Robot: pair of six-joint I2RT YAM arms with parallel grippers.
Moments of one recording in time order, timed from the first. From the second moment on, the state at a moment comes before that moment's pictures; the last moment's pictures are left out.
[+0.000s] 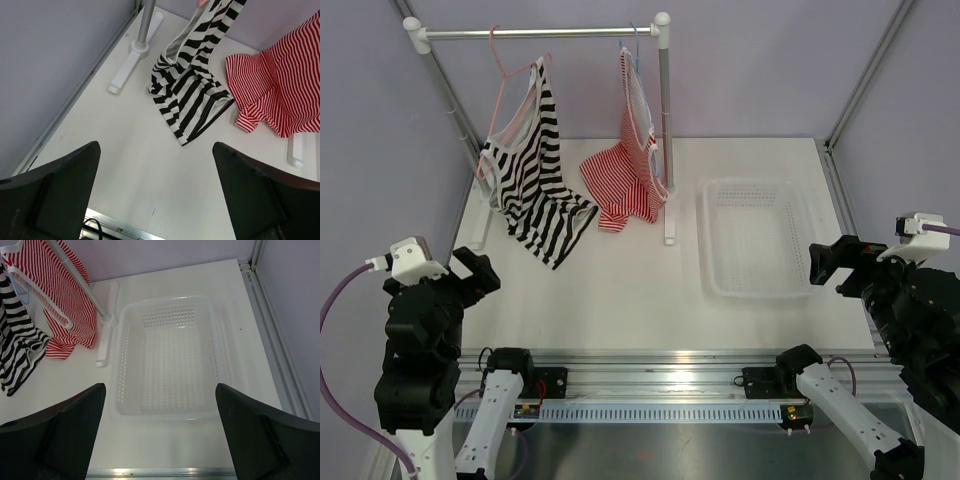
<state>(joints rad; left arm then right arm) -0.03 0.40 1.15 -1.02 -0.30 -0.30 0.40 0.58 1.47 -1.12 0.37 0.27</state>
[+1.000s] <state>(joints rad) 0.02 1.34 1.77 -0.65 -0.11 -0.07 0.41 0.53 1.36 -1.01 -0.08 0.35</state>
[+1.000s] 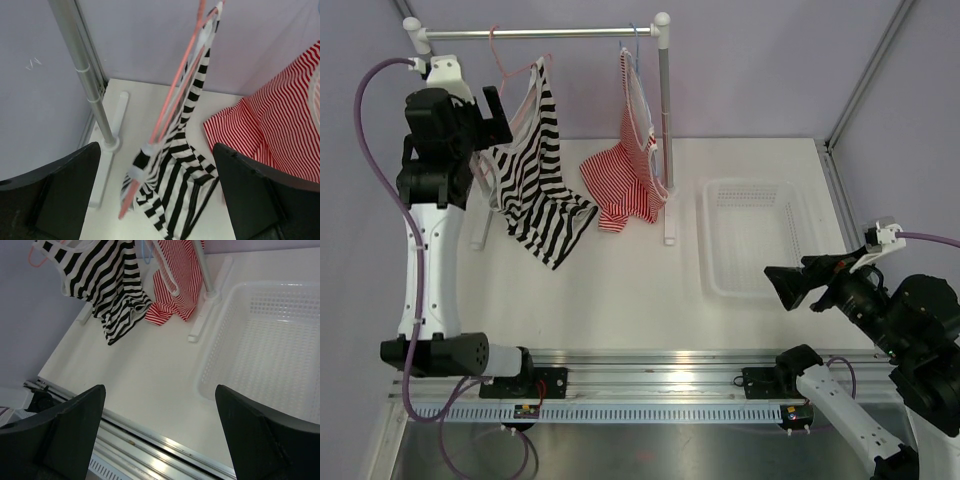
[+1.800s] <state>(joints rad) 0.14 1.73 2.05 -0.72 0.24 0.02 0.41 0.48 1.34 -1.00 -0.26 0.39</state>
